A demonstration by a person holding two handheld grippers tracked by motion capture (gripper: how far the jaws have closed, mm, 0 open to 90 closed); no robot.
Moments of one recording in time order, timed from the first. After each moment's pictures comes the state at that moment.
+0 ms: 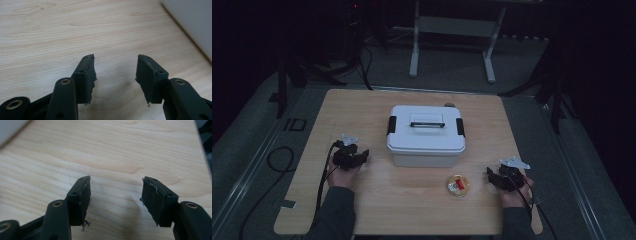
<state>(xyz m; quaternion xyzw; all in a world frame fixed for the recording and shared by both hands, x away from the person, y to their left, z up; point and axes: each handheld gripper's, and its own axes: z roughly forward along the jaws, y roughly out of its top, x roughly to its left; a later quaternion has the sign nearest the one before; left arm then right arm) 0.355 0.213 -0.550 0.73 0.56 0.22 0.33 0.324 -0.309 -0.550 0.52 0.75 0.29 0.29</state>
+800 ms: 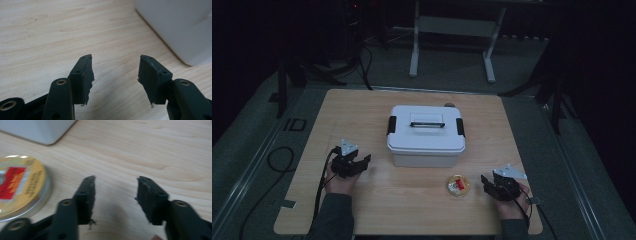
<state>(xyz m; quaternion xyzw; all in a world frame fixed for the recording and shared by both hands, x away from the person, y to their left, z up) 0.323 0.207 -0.536 0.74 0.52 0.24 0.36 0.289 -0.286 -0.537 0.49 0.76 0.32 0.26</state>
